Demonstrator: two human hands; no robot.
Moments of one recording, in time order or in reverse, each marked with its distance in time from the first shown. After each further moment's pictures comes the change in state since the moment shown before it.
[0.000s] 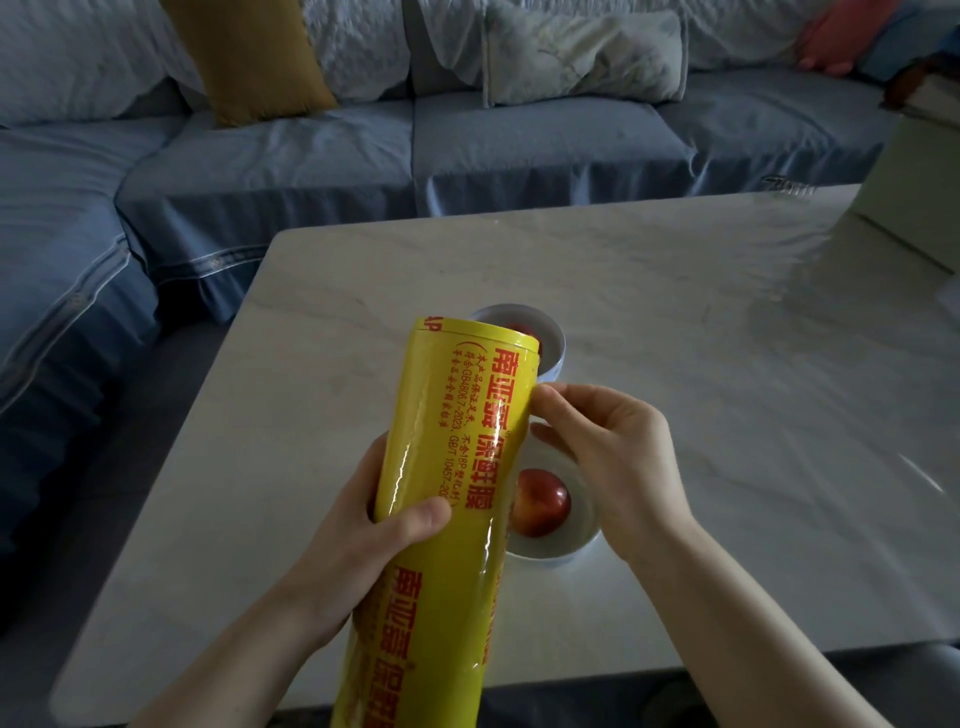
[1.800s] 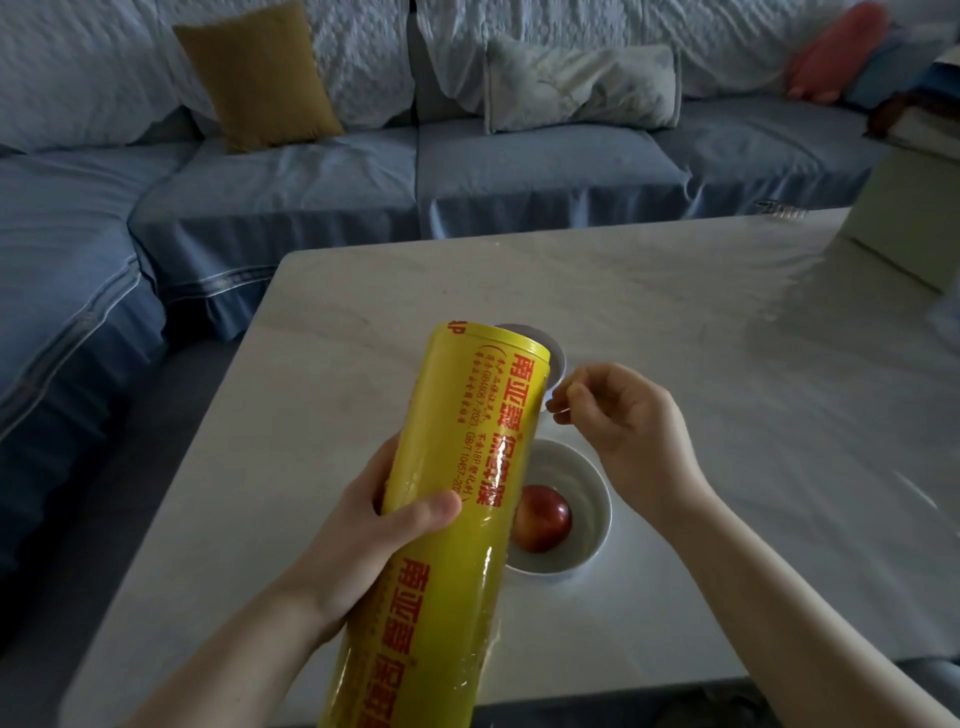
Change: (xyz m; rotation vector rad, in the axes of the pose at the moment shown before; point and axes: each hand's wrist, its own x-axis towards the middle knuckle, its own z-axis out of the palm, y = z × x) left_hand 0.003 0.017 -0.001 -0.042 -0.115 -0.044; right_hand 0.026 -0.001 -0.020 -0.176 -0.098 -0.290
